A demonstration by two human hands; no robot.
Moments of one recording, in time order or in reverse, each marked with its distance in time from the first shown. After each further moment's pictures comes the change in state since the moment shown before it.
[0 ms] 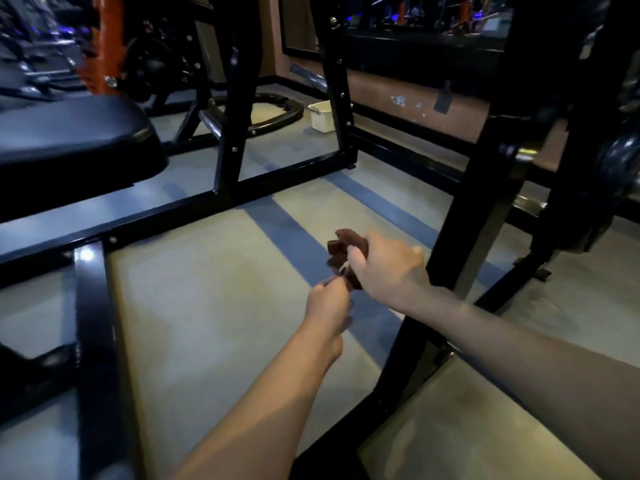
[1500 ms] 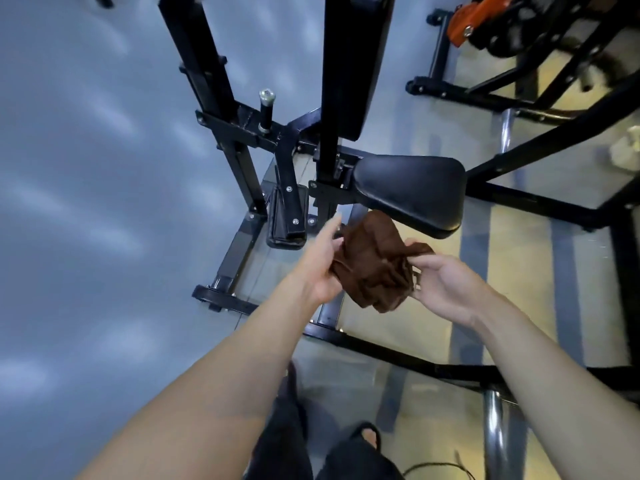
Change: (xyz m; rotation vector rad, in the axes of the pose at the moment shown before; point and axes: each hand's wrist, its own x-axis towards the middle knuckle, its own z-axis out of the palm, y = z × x) left_hand -0.456 0.391 -0.246 -0.832 0.367 -0.140; right_hand -0.115 -0.370 -0.400 1.195 -1.458 0.193
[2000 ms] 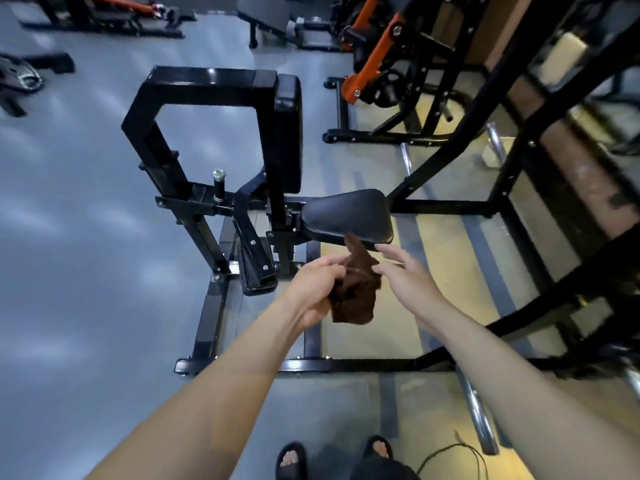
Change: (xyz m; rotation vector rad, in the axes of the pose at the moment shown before) left_hand -0.099 0.009 0.035 0.476 -0.203 0.123; right_hand -0.128 -0.011 0.101 -0.490 0.624 -0.322
